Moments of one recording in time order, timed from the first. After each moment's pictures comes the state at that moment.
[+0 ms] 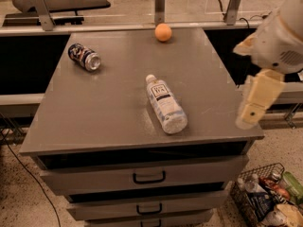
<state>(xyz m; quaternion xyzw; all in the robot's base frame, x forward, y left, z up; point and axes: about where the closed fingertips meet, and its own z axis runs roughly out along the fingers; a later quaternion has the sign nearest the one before) 0.463 -0.192 0.964 -0.62 0.76 -0.01 0.18</state>
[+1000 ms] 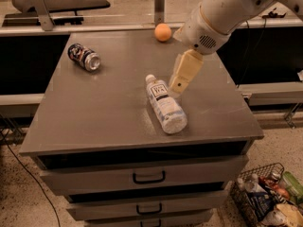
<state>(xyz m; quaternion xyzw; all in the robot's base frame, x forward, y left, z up) 0.568 -0.069 0.950 -0.64 0.71 0.07 0.28</state>
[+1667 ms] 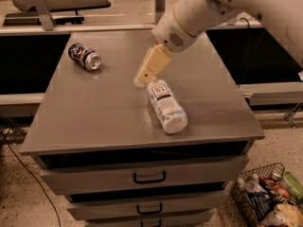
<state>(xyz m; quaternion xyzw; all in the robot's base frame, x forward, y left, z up) 0.608 -0.008 0.948 -0.60 0.72 0.12 0.34</state>
